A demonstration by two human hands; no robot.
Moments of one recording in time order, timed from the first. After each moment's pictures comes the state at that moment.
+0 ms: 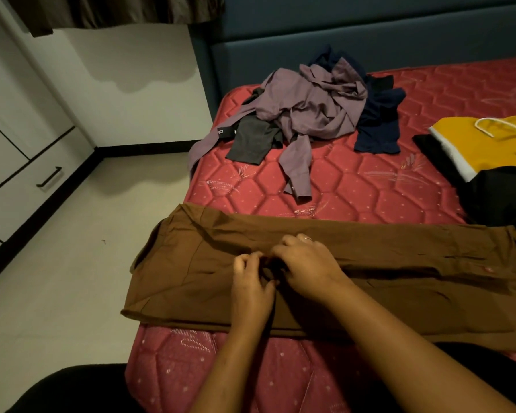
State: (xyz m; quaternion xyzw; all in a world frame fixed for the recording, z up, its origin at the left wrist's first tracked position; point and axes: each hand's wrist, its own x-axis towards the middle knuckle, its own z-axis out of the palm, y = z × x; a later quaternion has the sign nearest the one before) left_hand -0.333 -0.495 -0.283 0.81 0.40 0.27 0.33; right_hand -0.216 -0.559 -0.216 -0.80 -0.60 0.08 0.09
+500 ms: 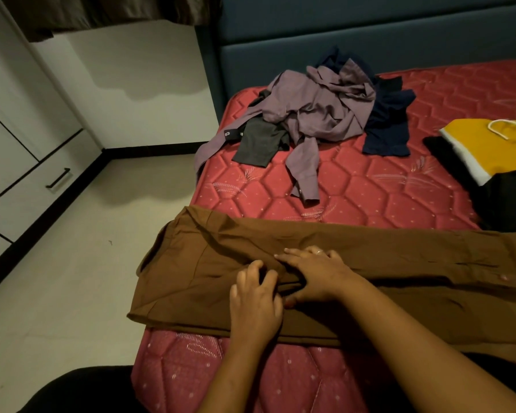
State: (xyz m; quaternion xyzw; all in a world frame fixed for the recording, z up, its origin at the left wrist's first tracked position) left_hand -0.351 -0.497 -0.292 0.91 0.36 0.18 0.05; right_hand -0.192 -0.555 -0.239 -0.78 -0.58 0.22 0.01
